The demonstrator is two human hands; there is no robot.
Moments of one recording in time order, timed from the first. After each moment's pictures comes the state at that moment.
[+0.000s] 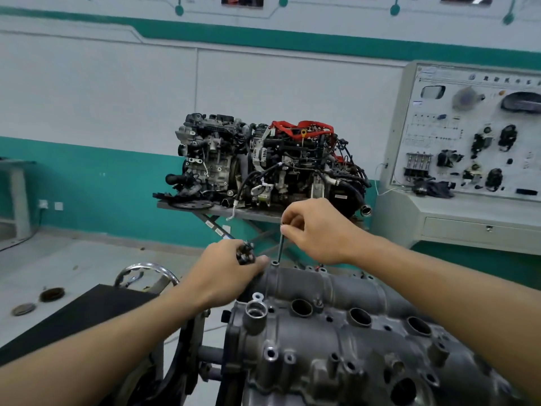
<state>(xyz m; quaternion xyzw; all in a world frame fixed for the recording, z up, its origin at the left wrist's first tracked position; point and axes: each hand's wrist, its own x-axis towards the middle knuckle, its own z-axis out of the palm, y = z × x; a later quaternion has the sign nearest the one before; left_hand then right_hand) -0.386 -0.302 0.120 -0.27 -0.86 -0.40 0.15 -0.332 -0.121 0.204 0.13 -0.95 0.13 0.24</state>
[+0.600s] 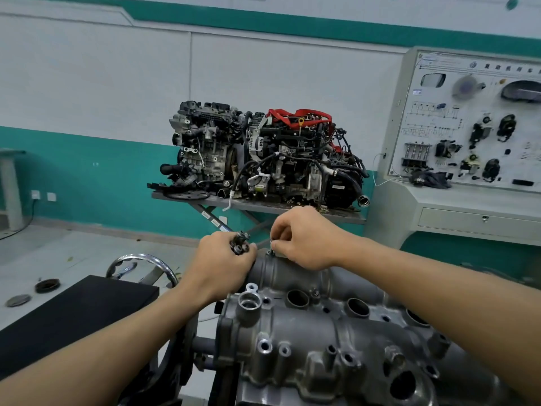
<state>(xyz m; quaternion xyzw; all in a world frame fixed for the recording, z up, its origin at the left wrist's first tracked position) -0.400 -0.289 0.102 -0.26 -0.82 -0.46 0.24 -0.346 -0.122 0.178 0.15 -0.97 0.11 0.16</state>
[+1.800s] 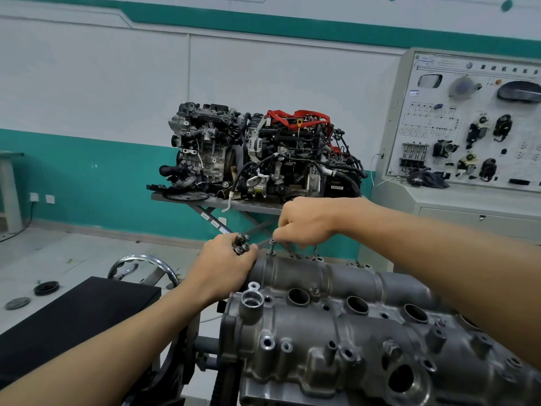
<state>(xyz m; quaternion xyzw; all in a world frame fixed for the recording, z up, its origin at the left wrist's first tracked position) -0.398 -0.288 0.102 -0.23 -0.84 -0.46 0.19 -0.362 -0.122 0.218 0.12 -0.99 -0.06 -0.01</state>
